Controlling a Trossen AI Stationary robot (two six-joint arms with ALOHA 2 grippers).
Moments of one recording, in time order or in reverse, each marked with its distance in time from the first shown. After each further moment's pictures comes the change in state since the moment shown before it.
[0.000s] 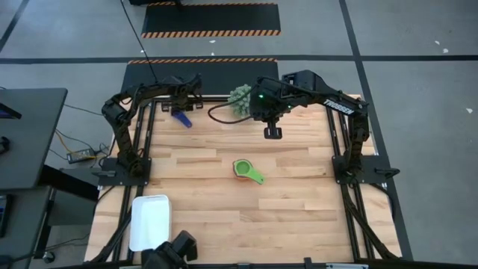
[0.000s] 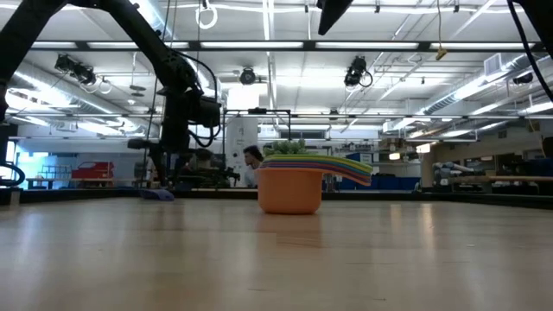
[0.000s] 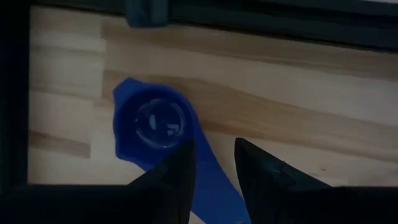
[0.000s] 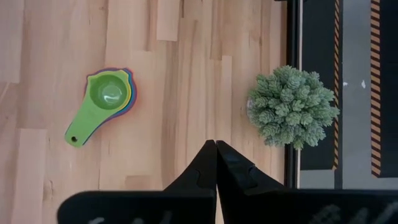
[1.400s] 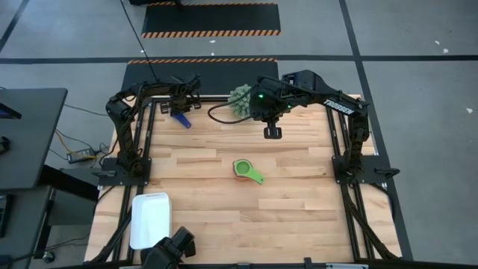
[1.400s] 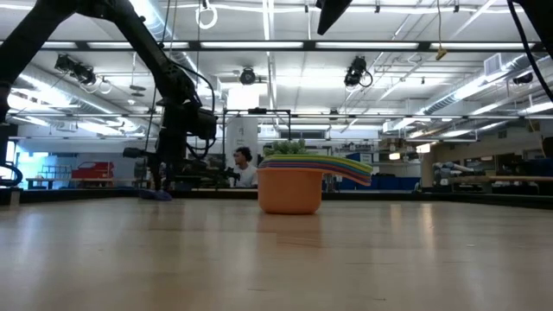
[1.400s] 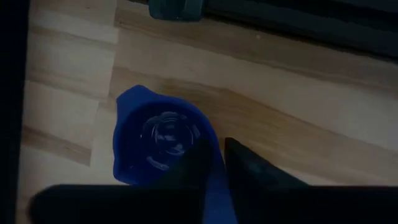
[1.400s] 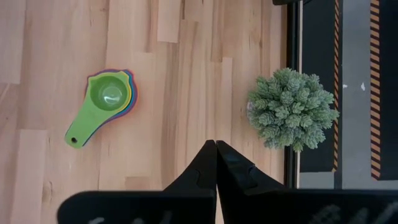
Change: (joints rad) left arm 0.041 0.069 -0.004 0.012 0.001 -0.053; right arm -0.001 0.000 0.000 0.006 -0.002 -0.007
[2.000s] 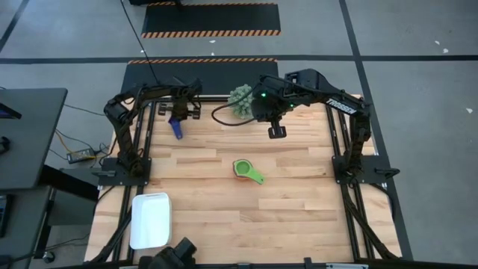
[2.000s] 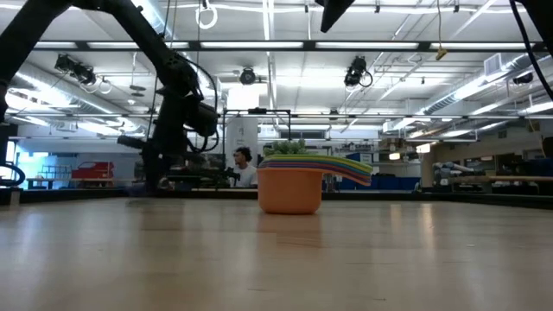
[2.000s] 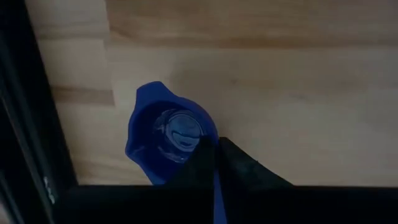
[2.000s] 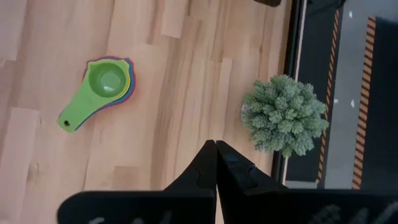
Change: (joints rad) left arm -0.065 -0.049 0.000 -0.204 0.069 0.183; right arm -0.003 -0.016 0.000 -0.013 -0.001 -0.111
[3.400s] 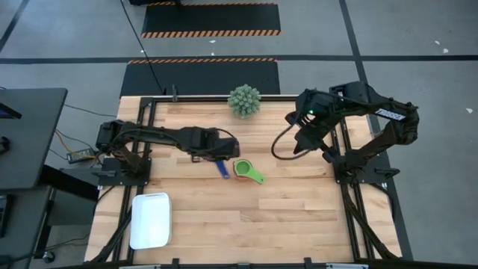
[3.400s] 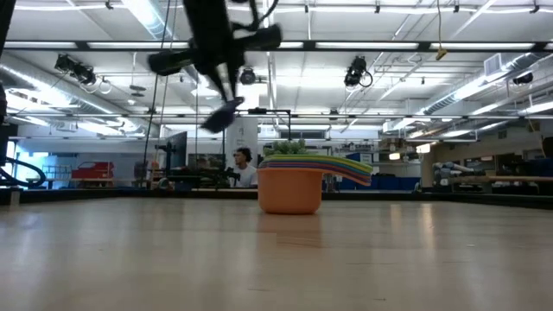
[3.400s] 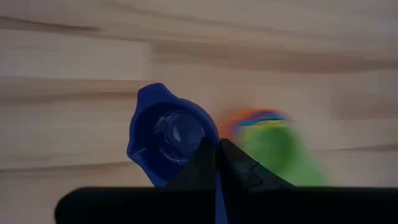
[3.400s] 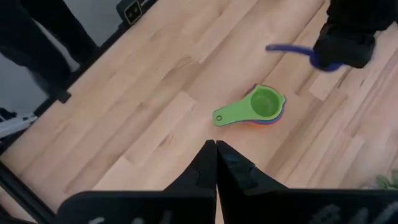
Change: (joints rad) left arm -0.896 -0.181 0.213 0.046 -0.073 -0.940; right arm 0.133 -0.463 -0.505 0.084 -0.471 -0.255
